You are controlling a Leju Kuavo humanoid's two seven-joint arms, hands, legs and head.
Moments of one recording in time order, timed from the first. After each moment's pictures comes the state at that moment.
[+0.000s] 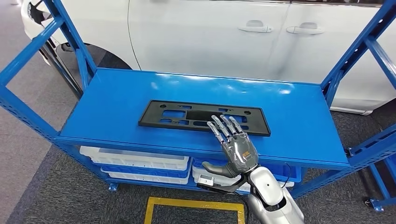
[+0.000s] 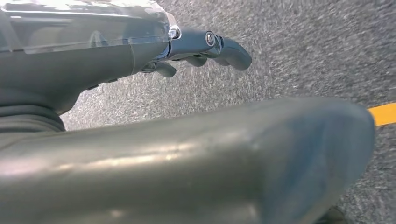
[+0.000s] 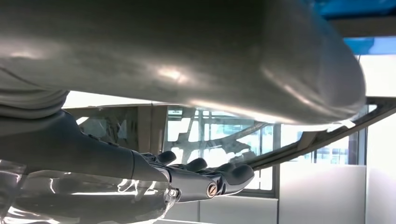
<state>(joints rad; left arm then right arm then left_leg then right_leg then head) -0.13 -0.18 1.00 -0.20 -1.41 0.09 -0.02 -0.18 -0.07 0.33 -1.39 1.41 -0.34 -0.20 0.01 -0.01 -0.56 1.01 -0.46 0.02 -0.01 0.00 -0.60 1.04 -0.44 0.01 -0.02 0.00</state>
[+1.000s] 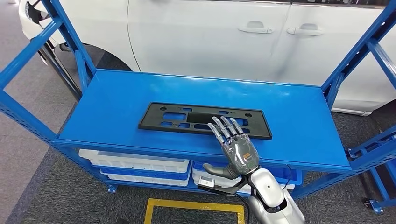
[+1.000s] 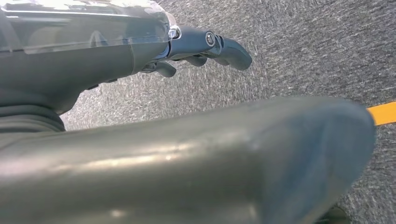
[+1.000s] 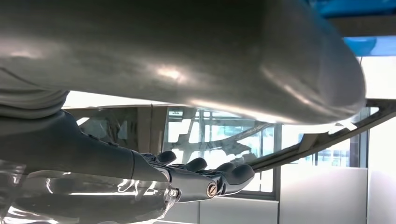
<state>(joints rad) -0.12 -0.18 1.00 -0.20 -1.41 0.09 -0.03 -0.17 -0.07 0.32 -1.40 1.41 -0.35 -0.20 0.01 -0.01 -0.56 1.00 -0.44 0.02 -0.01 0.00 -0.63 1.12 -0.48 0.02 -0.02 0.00</state>
